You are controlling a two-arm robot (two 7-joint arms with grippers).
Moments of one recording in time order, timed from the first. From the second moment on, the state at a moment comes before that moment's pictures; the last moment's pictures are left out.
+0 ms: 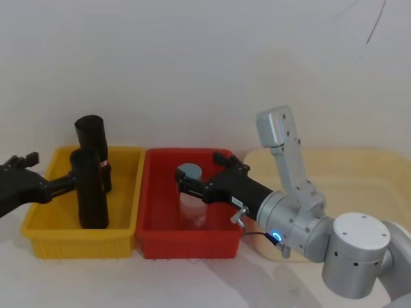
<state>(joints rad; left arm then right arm) -0.16 0.57 0.07 -1.81 -0.52 0.42 -0.29 0.45 0.21 -0.48 -1.54 0.37 0.34 0.30</state>
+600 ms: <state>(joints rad) -0.28 0.56 0.15 -1.66 -0.54 0.40 -0.35 0.49 0.21 -0.51 -1.47 0.38 0.35 0.33</state>
